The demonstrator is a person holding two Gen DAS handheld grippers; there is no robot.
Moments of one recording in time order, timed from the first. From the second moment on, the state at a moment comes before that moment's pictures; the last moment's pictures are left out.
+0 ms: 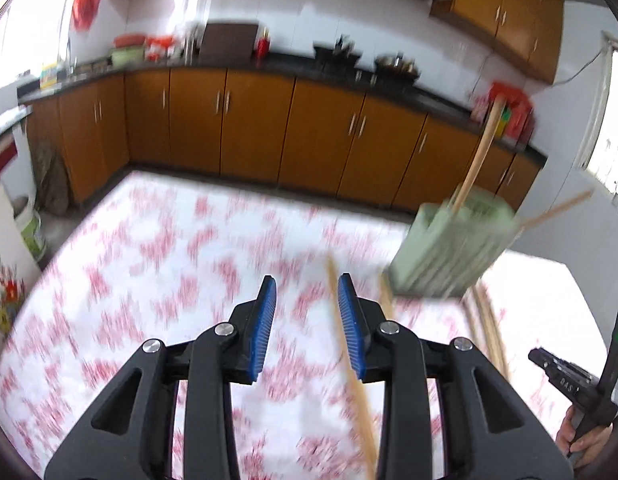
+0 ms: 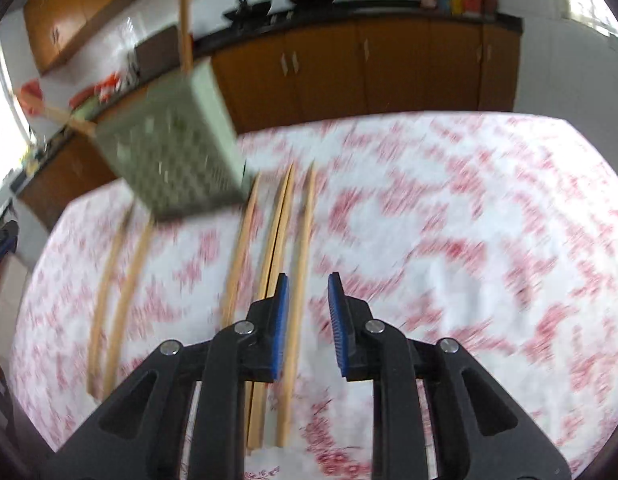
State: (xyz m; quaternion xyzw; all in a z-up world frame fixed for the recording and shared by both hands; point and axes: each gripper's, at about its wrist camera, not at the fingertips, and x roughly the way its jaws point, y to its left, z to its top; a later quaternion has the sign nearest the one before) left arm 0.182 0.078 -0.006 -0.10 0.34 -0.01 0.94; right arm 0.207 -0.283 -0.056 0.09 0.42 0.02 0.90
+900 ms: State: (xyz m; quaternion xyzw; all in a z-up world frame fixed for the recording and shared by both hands) left arm 0.185 0.016 -0.090 -0.05 0.44 -0.07 0.89; right arm 0.210 -0.300 -0.086 0.07 0.44 -0.06 0.89
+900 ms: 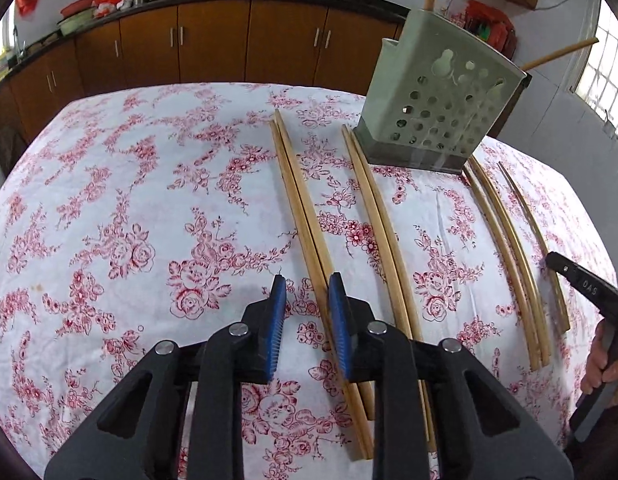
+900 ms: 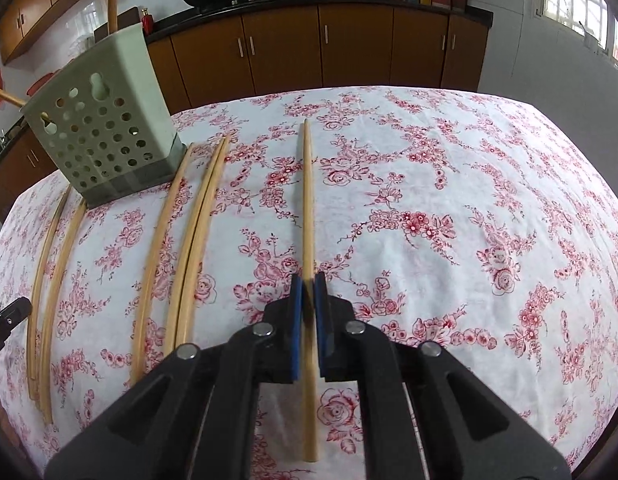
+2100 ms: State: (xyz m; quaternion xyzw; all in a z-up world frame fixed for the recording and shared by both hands) left arm 0.205 0.061 -0.096 -0.06 0.43 -0.03 0.90; right arm 0.232 -0.313 -0.090 0.06 0.43 -0.07 0.90
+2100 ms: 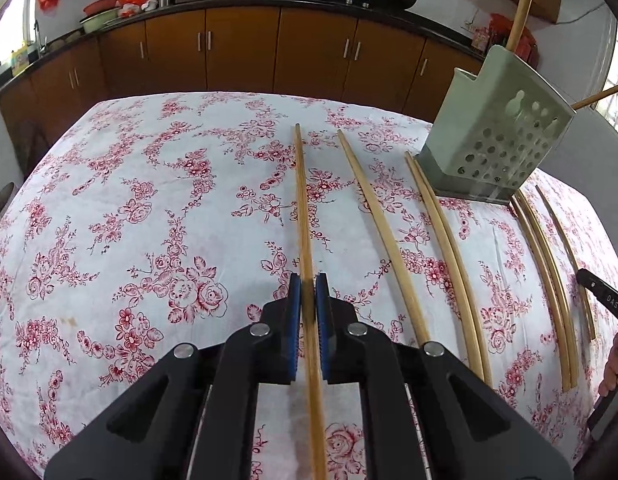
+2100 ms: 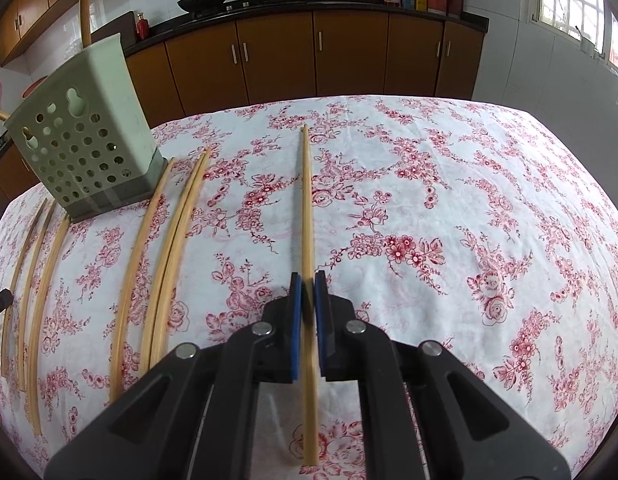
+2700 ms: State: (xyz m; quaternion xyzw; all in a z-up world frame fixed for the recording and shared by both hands) left arm 0.172 0.048 -0.095 -0.04 0.43 -0.02 0.90; right arm 0.206 -0.306 -0.088 0.06 0.43 -0.06 0.90
